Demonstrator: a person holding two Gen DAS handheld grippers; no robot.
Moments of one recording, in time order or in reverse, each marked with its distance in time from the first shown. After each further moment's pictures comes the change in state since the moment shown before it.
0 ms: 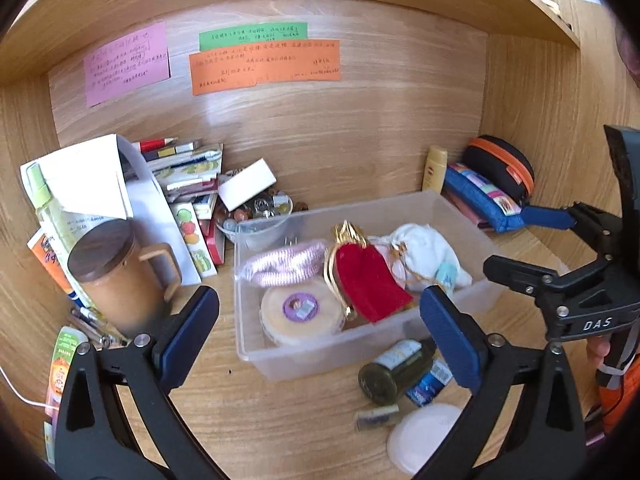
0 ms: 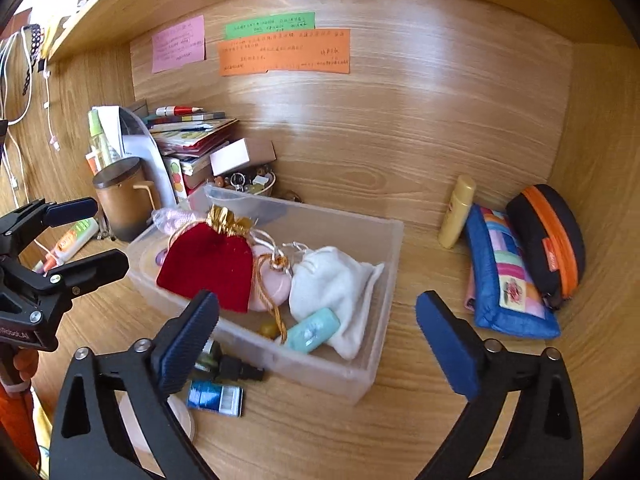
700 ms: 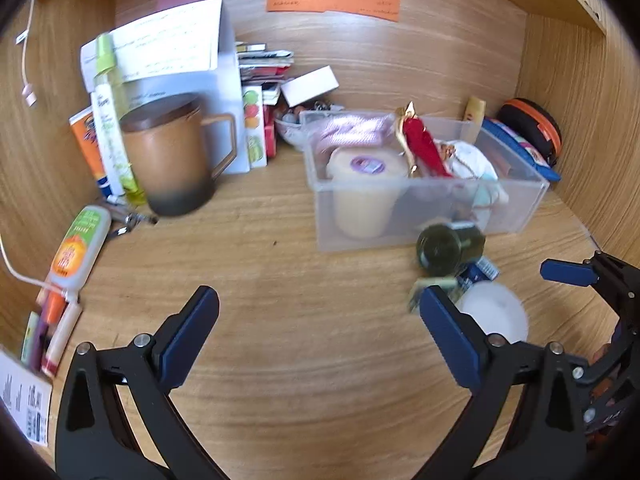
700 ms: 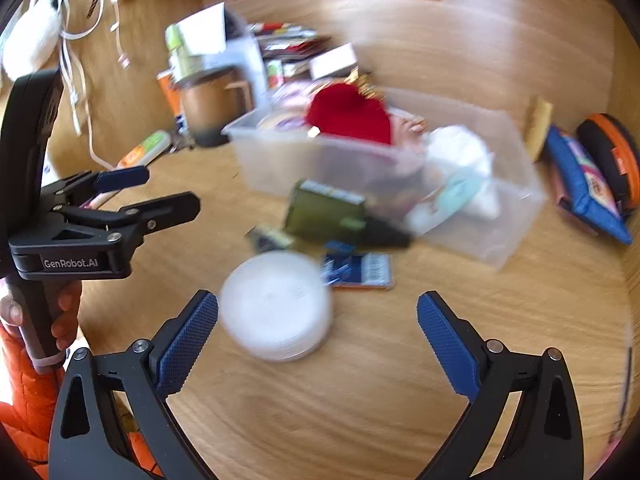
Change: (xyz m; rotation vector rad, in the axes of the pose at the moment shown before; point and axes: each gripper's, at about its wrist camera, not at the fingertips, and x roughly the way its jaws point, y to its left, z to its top) left arm -0.020 0.034 -0.095 -0.138 0.118 0.076; right arm -0.005 0.086 -0.087 -0.026 0.163 0.189
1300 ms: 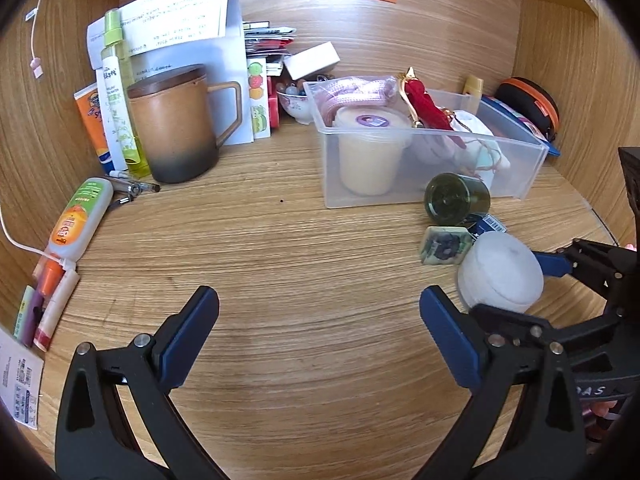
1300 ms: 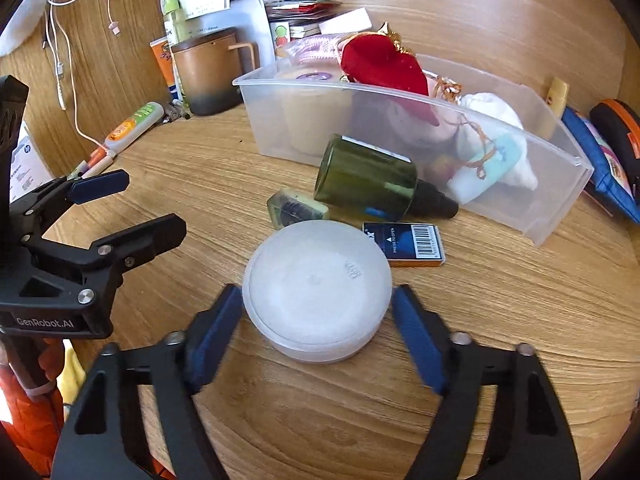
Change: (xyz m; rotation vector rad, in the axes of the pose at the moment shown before) left arm 0.004 0.005 -0.028 0.030 0.032 -0.030; right arm 0.028 0.025 -0.007 0.012 0.073 -0.039
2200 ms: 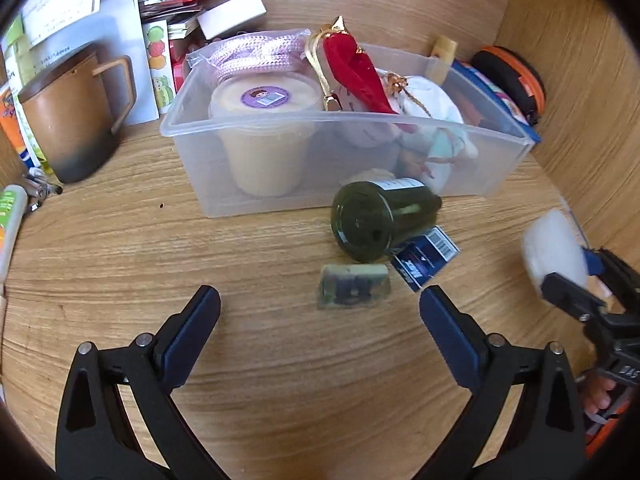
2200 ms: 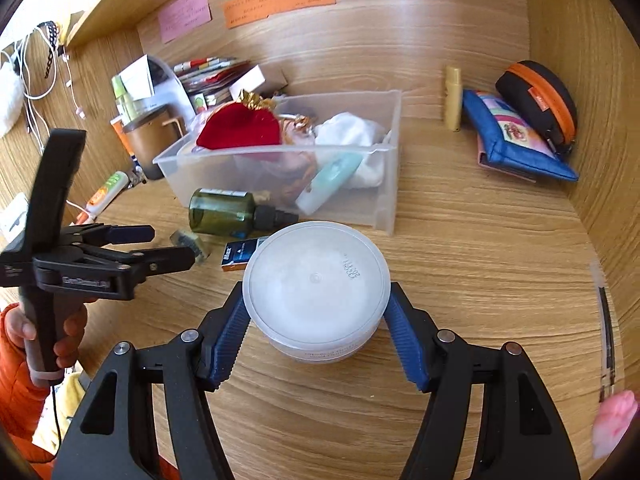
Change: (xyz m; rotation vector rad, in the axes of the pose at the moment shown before) left arm 0.053 -0.060 0.043 -0.011 0.194 -0.113; right arm -0.060 -0.107 -0.026 0.164 -0.147 -0.029
